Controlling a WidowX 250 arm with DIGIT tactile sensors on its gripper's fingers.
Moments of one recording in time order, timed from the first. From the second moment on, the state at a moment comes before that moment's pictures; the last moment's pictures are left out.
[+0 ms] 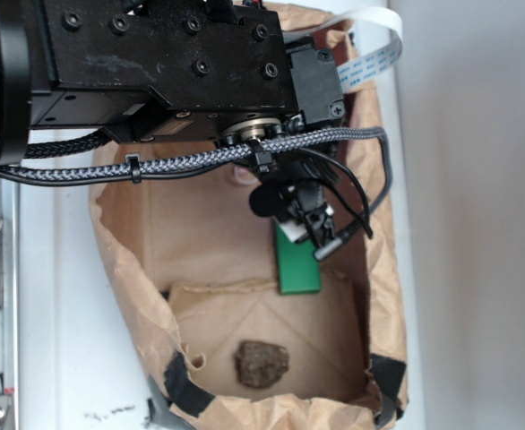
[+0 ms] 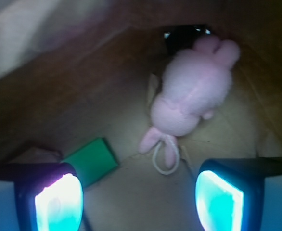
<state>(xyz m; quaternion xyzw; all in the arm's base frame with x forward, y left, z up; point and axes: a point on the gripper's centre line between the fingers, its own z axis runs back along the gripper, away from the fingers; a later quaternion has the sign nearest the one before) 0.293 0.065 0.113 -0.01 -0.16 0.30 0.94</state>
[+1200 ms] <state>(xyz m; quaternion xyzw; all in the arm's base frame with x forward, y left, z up) 0.279 0.087 0.069 -0.01 -0.18 0.39 0.90</state>
